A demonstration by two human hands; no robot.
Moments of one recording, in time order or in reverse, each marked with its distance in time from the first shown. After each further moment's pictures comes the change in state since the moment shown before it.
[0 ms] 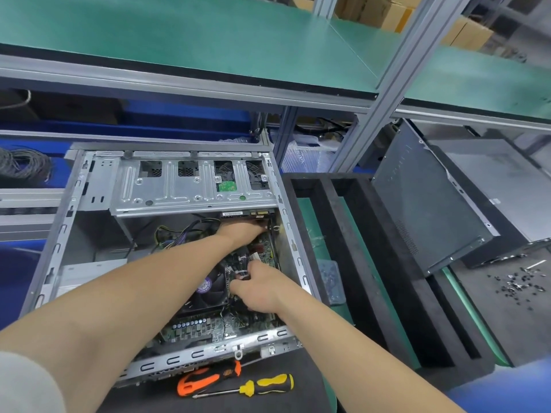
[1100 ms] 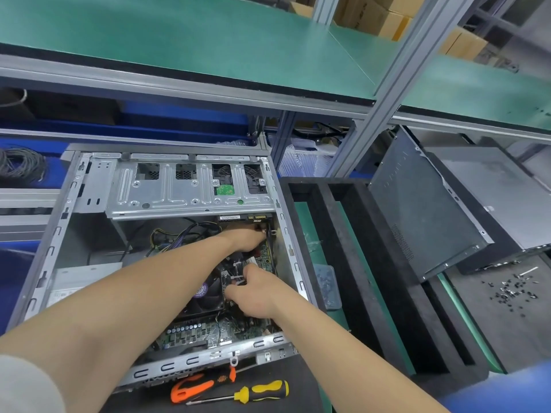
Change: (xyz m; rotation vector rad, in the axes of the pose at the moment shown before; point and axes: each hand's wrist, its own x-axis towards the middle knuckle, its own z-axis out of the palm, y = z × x) left_hand 0.018 0.007 0.012 -0.107 -0.296 -0.149; right_hand -0.002 -0.001 -0.001 -0.008 -0.007 0.001
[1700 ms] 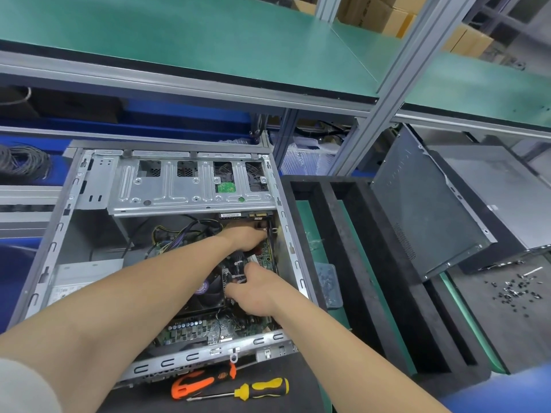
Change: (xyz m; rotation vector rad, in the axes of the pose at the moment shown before) left_hand -0.010 -0.004 0.000 -0.045 0.184 0.030; right_hand 0.002 0.001 -0.001 -0.015 -0.018 -0.009
